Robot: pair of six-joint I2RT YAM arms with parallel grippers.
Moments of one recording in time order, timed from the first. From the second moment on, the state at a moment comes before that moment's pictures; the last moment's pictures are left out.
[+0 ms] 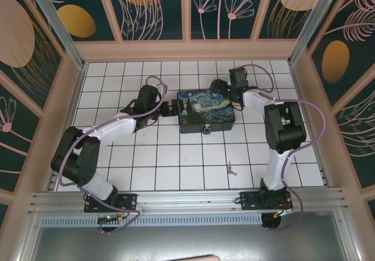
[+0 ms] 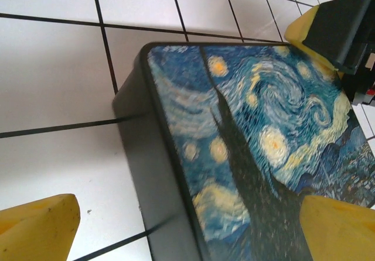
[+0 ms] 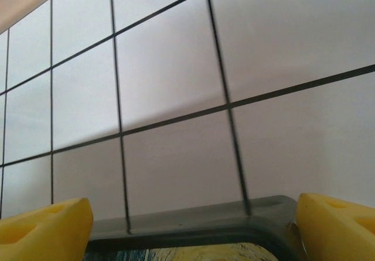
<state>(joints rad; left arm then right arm) -0.49 1.59 0.94 0.02 0.23 -0.55 0.29 1.92 1.26 -0.12 -0.13 0.57</state>
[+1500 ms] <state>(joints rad) -0.80 1.27 0.68 -0.27 0.07 -0.80 0.65 0.92 0.44 -0.61 -0.02 1.13</state>
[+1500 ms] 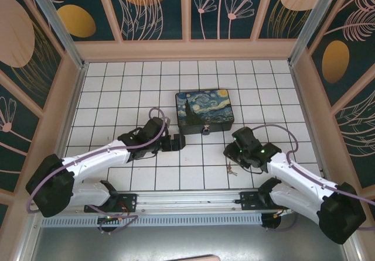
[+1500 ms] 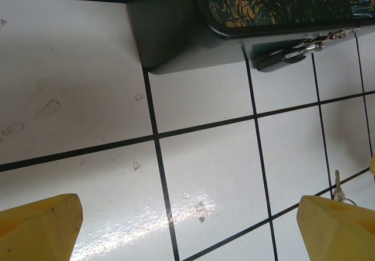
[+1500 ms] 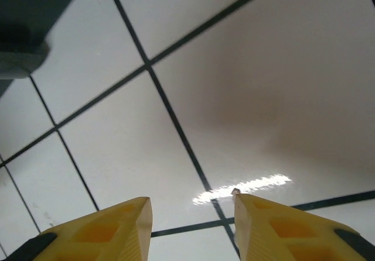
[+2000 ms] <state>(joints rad) -0.80 1.29 0.70 -0.27 0.07 -0.80 0.72 0.87 0.34 -0.61 -0.03 1.21</state>
